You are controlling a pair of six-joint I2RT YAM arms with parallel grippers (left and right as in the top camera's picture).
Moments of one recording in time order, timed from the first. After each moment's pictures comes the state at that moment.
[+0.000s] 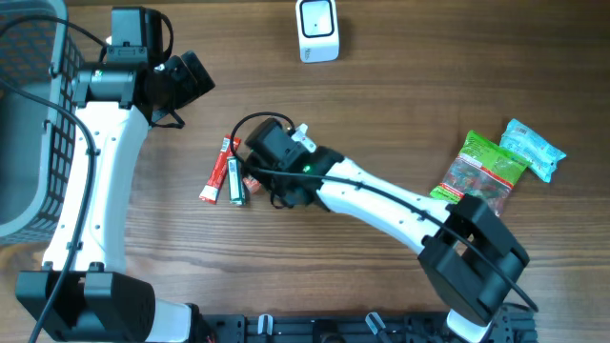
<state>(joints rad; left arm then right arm) -0.04 1.62 1.60 -1.04 -0.05 -0.58 0.88 1.89 1.31 -0.43 -0.06 1.47</state>
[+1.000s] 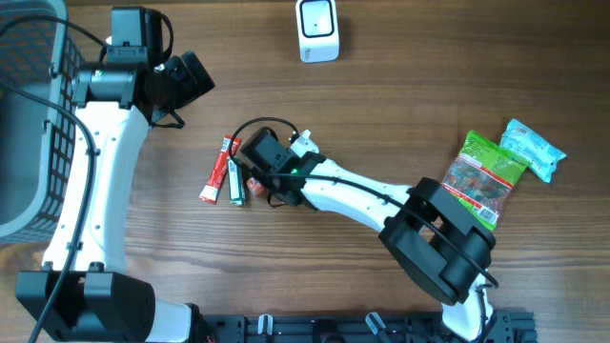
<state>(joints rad) -0.04 1.62 1.60 -1.04 -0.06 -0.58 0.88 2.04 1.31 -0.35 0.08 1.52</state>
